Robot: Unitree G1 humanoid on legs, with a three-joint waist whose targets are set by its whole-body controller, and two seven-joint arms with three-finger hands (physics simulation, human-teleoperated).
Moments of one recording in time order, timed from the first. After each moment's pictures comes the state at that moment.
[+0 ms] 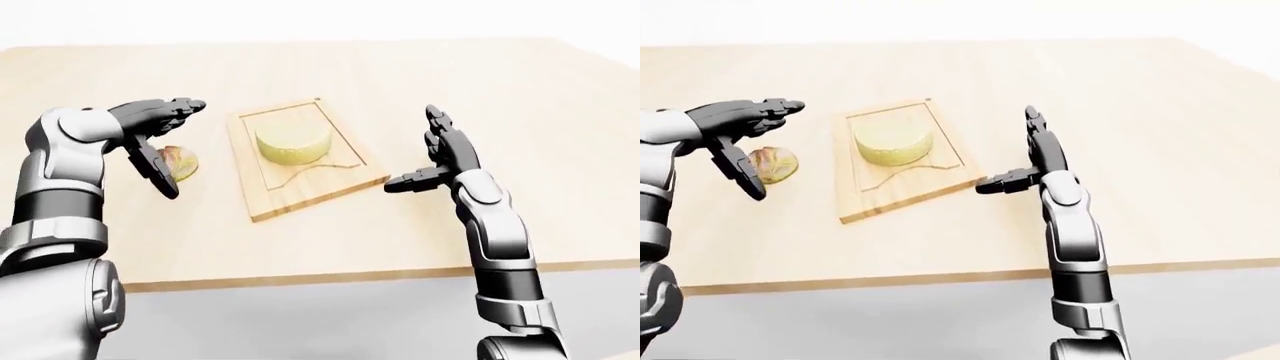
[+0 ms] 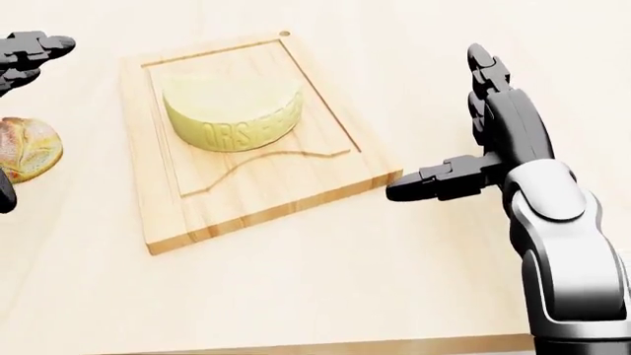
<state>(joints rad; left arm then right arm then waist) -1.11 0.70 0.13 0.99 0.62 -0.10 -0.90 -0.61 -0.24 -0.13 0.12 -0.08 0.54 0.15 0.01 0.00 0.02</state>
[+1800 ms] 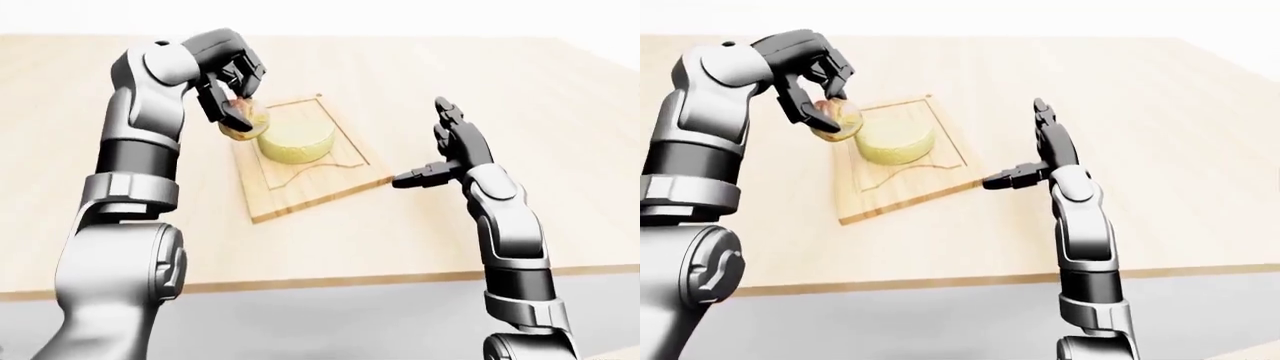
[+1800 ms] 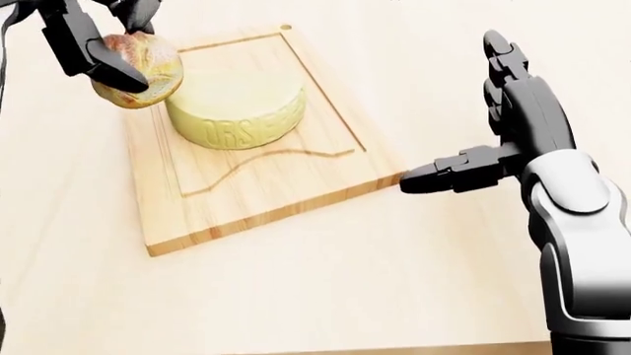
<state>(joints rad) -1.33 0.45 0.05 0.87 0.69 0.04 -0.73 -0.62 -0.28 -0.15 0.07 -0.09 0.58 0.18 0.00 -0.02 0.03</state>
